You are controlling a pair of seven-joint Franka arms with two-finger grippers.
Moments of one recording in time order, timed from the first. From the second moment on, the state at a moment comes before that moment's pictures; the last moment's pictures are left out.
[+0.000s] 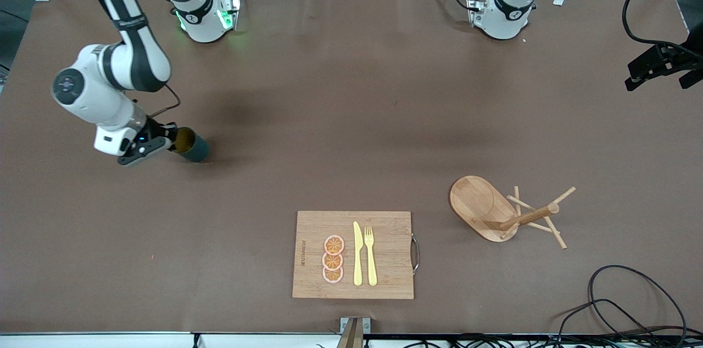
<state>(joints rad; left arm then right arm) -1.69 0.20 1.84 -1.54 -0.17 1.51 0.14 -0.01 0.12 -0.07 -2.36 0.09 2.49 -0.68</state>
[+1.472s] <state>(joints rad) -1.19 0.25 1.34 -1.42 -0.25 1.32 0.22 -0.17 0.20 -0.06 -2.28 0.10 2.51 -0.97</state>
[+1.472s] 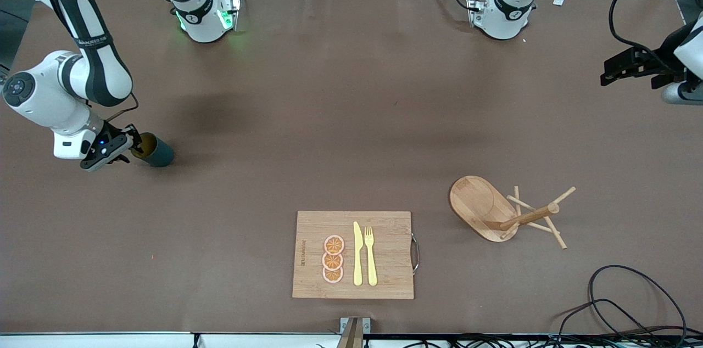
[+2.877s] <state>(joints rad) -0.10 0.22 0.18 -1.30 -0.23 1.32 0.21 0.00 0.17 -0.04 -1.40 0.01 1.40 -0.05</state>
